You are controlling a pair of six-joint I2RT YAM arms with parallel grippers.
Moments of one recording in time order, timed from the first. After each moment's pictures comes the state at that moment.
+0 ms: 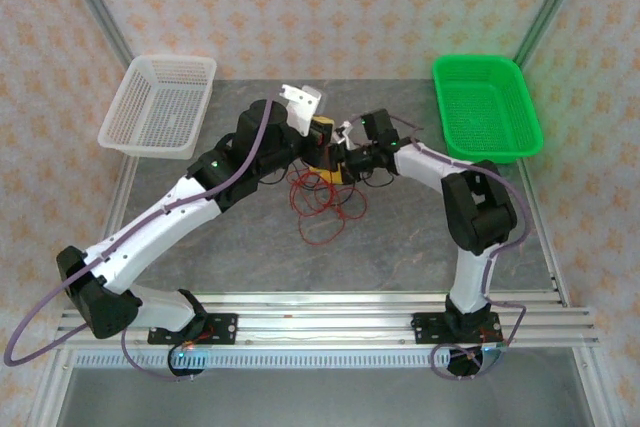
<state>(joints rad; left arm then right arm) -0.71 1.34 1.39 -0.35 -0.02 -0.17 0.44 1.91 1.28 -0.22 -1.04 0.64</state>
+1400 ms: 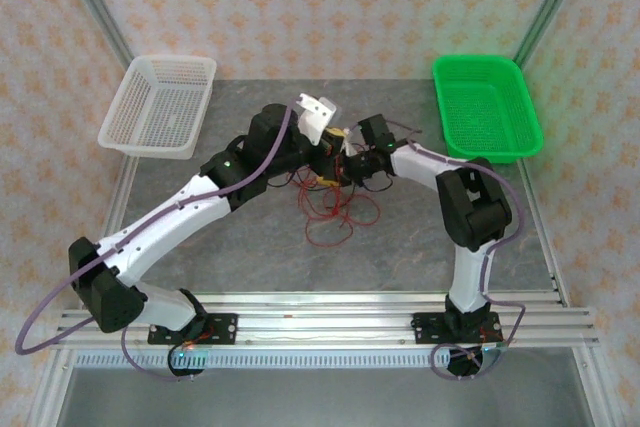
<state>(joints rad) -0.71 1.37 1.36 -0.31 0.08 -0.11 0.41 1.94 1.28 -0.29 -0.89 0.61</state>
